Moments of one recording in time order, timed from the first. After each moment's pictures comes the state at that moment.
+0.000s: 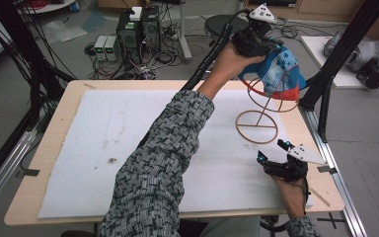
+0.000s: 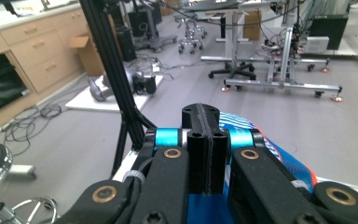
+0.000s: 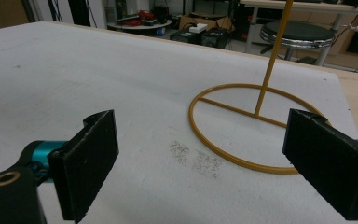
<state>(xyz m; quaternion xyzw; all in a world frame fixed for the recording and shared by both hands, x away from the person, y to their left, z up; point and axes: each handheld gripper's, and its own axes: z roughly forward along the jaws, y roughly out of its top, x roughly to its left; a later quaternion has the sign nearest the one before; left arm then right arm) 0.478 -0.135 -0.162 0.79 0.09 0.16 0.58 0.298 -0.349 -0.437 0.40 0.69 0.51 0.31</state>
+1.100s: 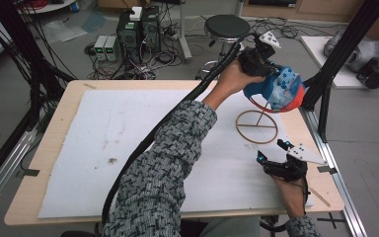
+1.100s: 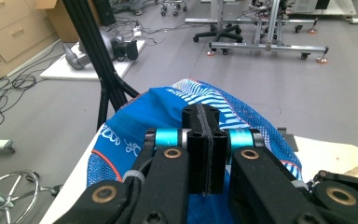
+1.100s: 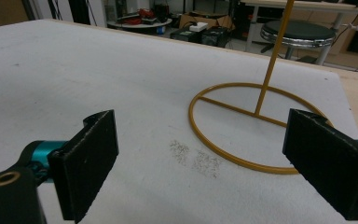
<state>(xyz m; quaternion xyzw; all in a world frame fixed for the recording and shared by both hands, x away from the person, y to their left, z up) 0.479 -0.160 -0.207 0.84 0.08 0.12 0.53 0.298 -0.348 -0.438 0.41 0.69 0.51 0.31</state>
